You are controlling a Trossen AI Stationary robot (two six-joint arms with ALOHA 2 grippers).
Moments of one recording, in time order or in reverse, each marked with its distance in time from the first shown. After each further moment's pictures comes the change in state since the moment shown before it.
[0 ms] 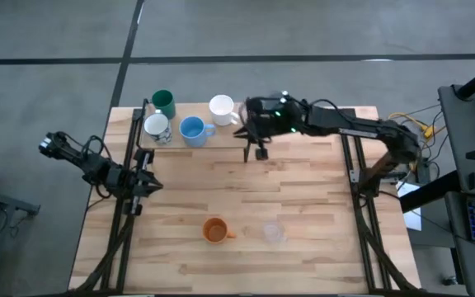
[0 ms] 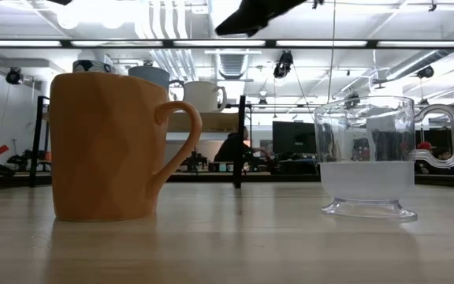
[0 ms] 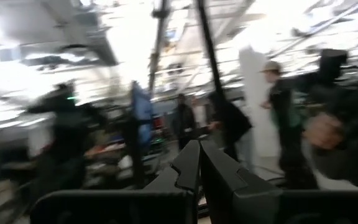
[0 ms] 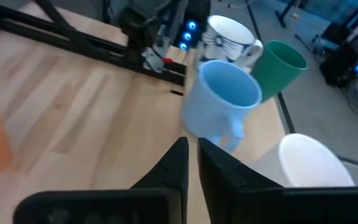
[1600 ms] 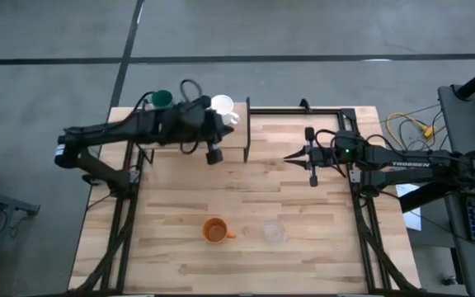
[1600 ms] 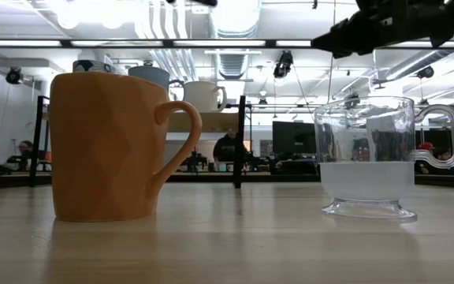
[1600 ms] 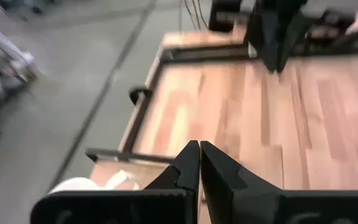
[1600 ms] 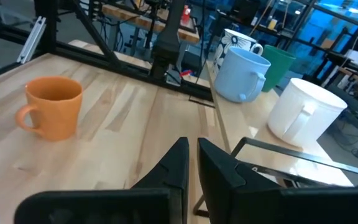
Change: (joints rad) left arm 0.598 1.029 1.314 -1.177 -0.013 -0.141; right arm 0.032 -0.764 -0.980 0.490 -0.018 0.086
